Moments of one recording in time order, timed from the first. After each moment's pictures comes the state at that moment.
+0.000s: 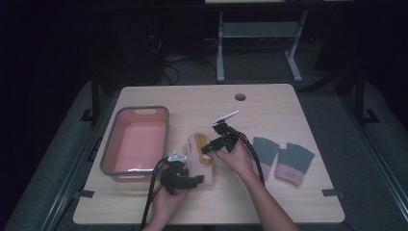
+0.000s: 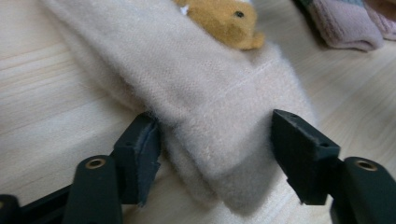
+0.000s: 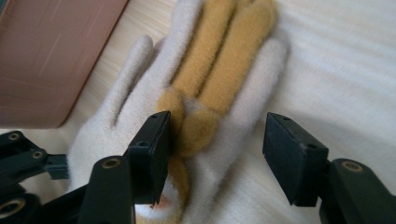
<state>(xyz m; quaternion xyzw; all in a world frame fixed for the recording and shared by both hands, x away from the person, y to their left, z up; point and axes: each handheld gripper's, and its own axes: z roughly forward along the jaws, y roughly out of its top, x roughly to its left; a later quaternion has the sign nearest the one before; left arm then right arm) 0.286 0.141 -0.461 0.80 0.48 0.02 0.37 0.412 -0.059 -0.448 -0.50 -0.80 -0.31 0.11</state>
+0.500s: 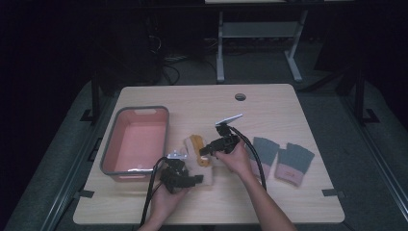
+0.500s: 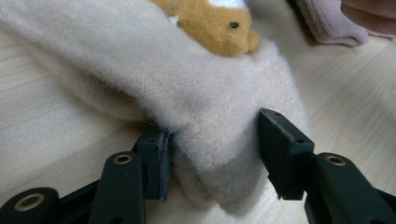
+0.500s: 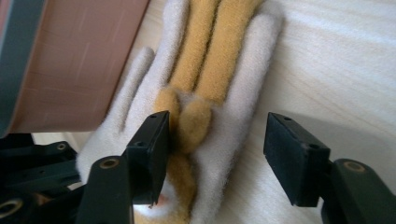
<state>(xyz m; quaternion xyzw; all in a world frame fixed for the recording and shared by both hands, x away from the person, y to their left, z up) 0.290 0.143 -0.460 0.80 0.47 0.00 0.38 0.414 -0.064 -0.460 -0.52 -0.77 -0.33 0.19</state>
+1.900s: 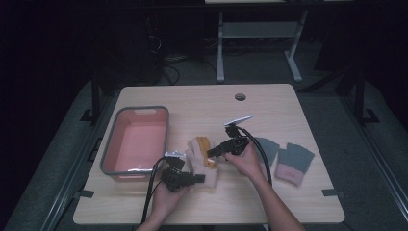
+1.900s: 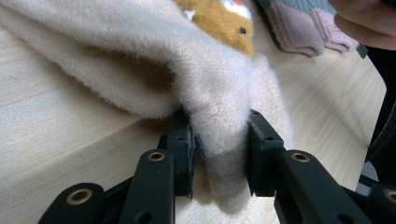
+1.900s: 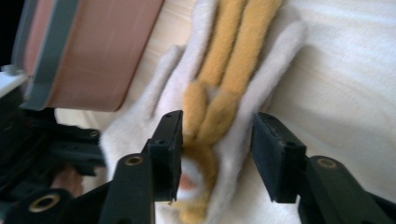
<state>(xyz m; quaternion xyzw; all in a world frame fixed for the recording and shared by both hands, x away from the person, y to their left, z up) 0.295 0.144 -0.464 0.78 0.48 -0.08 0.41 0.401 -0.093 -0.452 -0.50 -0.76 -0.36 0.22</state>
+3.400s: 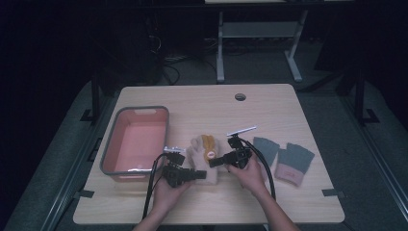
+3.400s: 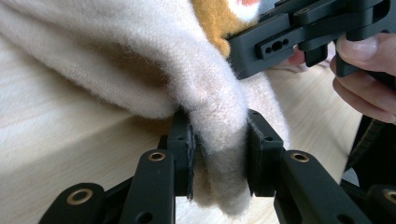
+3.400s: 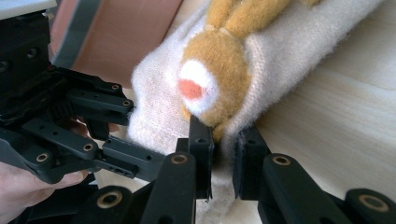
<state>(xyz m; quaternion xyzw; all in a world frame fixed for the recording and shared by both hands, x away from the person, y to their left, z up) 0.305 0.141 -0.451 0.76 0.48 -0.10 0.42 0.361 -0.097 -0.452 -0.48 -0.76 -0.39 0.20</state>
